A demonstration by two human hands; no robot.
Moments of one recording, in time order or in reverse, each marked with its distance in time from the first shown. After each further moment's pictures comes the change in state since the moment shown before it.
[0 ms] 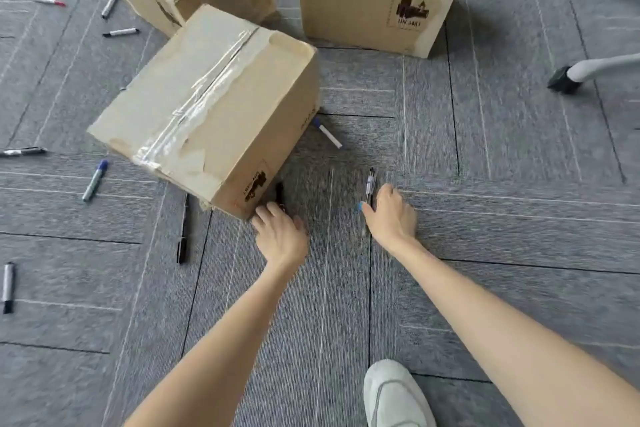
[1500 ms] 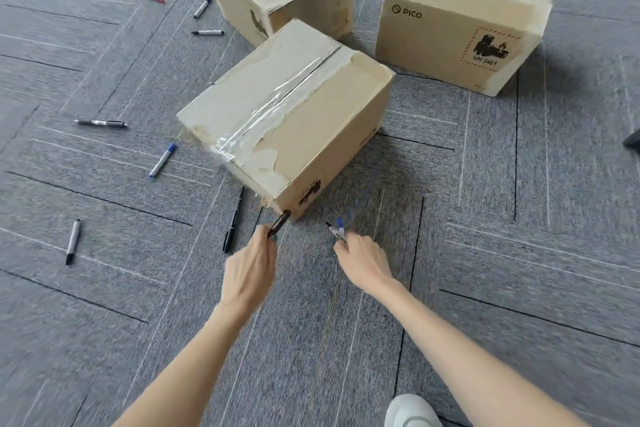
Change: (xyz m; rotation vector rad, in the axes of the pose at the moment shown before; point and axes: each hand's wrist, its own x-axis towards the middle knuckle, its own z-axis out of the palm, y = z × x) left_hand -0.012 -0.137 -0.043 -0.067 0.261 0.333; right_hand -0.055 -0.087 0.034 0.111 -0.353 -0.356
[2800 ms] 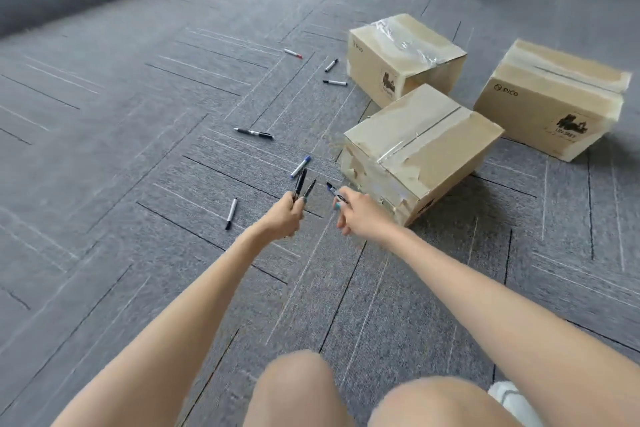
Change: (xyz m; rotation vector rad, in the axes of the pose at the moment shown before) left_hand -0.022 -0.142 -0.210 -0.701 -0.338 -0.270; right_hand -0.078 -0.279 0.015 0.027 -0.079 -0.354
